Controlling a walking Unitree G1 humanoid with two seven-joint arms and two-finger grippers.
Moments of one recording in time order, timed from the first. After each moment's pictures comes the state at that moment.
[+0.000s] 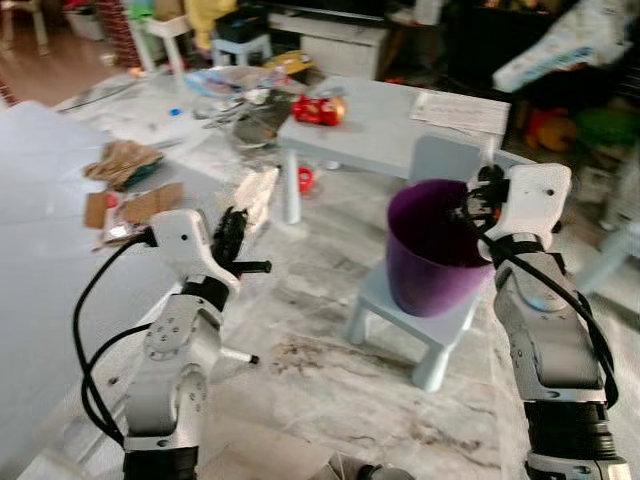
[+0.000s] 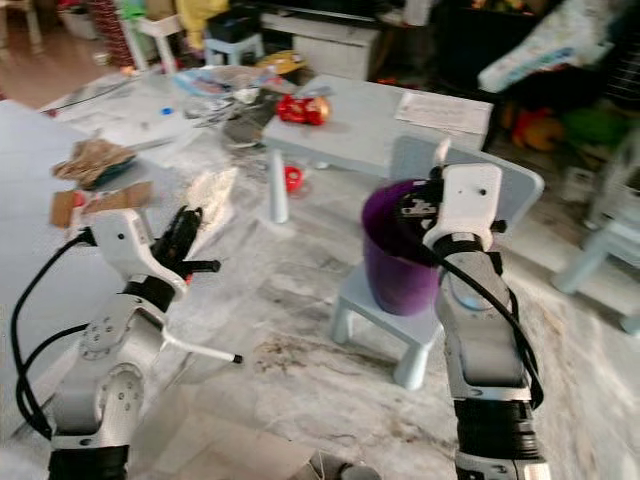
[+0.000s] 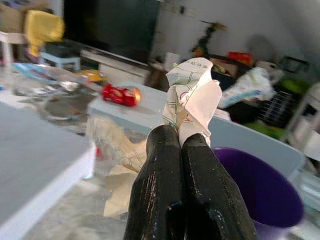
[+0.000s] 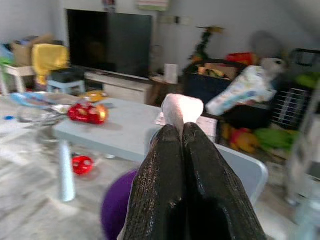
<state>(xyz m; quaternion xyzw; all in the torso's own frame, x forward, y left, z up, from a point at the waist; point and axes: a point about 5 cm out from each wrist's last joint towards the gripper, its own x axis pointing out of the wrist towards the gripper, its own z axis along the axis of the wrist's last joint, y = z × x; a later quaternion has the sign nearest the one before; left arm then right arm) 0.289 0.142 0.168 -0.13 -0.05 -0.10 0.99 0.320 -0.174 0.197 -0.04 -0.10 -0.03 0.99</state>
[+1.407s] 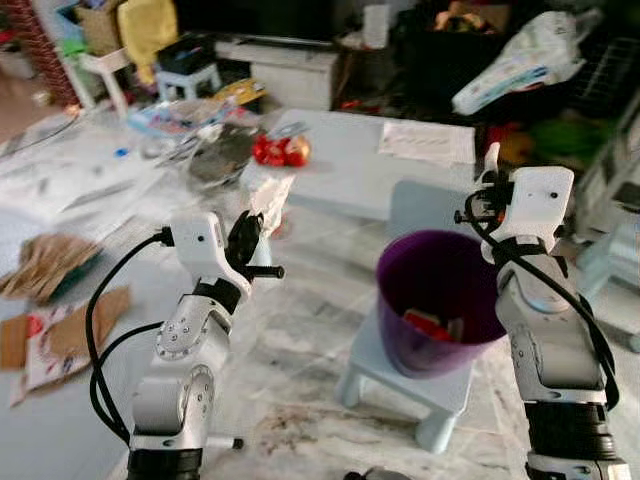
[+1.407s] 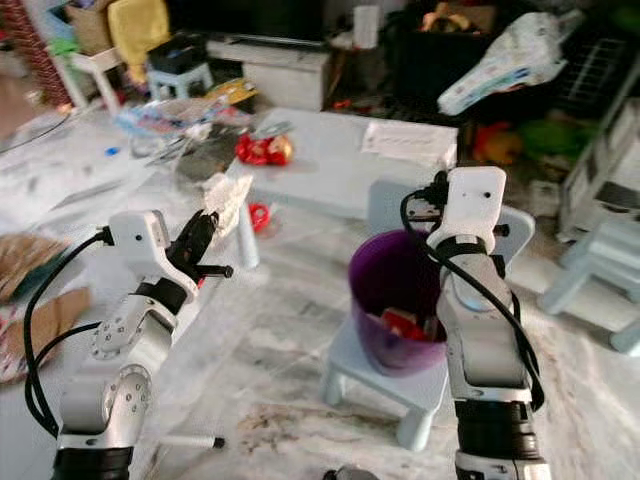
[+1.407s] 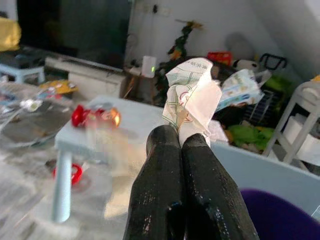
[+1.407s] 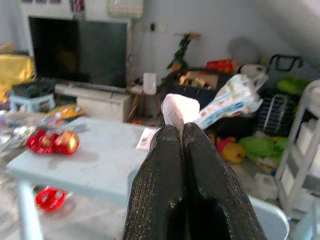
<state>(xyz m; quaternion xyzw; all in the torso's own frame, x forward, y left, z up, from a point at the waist) 0.290 0.137 0.164 -0.12 -0.04 -0.11 0.99 0.320 -0.174 0.198 -0.04 -0.10 -0.03 0.99</state>
